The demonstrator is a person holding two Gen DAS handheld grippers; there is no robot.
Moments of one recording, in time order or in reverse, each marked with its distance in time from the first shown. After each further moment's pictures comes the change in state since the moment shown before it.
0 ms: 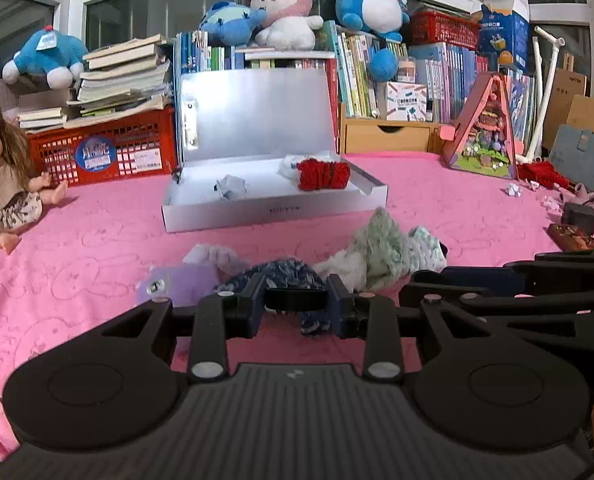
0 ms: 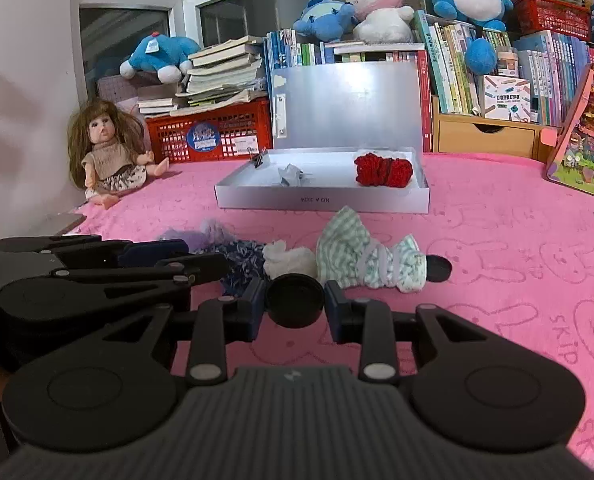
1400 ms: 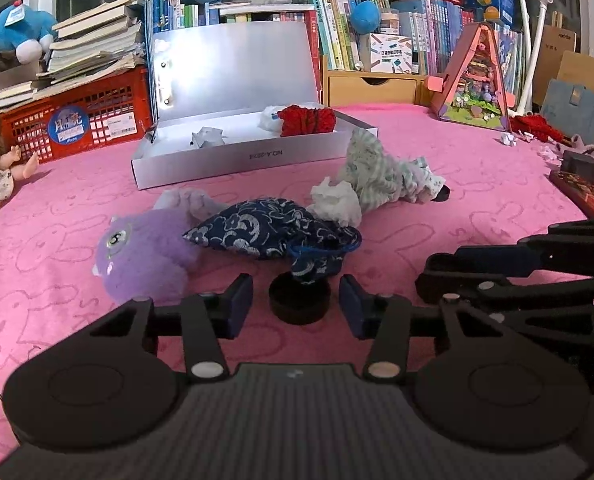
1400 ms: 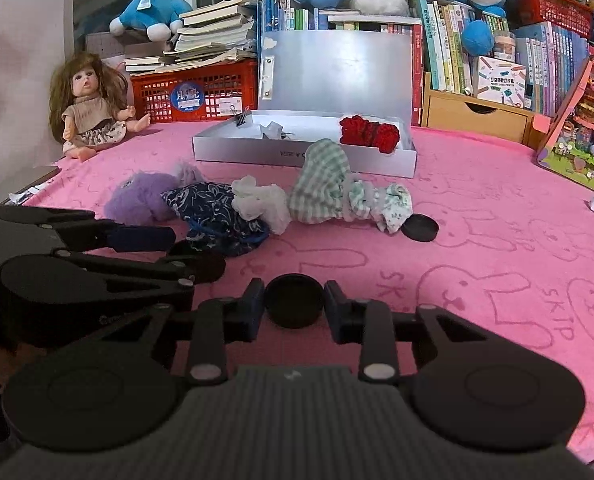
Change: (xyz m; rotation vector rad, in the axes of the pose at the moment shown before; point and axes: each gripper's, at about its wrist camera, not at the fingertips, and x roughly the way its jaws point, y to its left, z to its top) left arm 0.042 -0.002 -0.032 0.043 0.105 -0.050; right arm 0.019 -0.005 -0.029 -0.063 0.078 -0.063
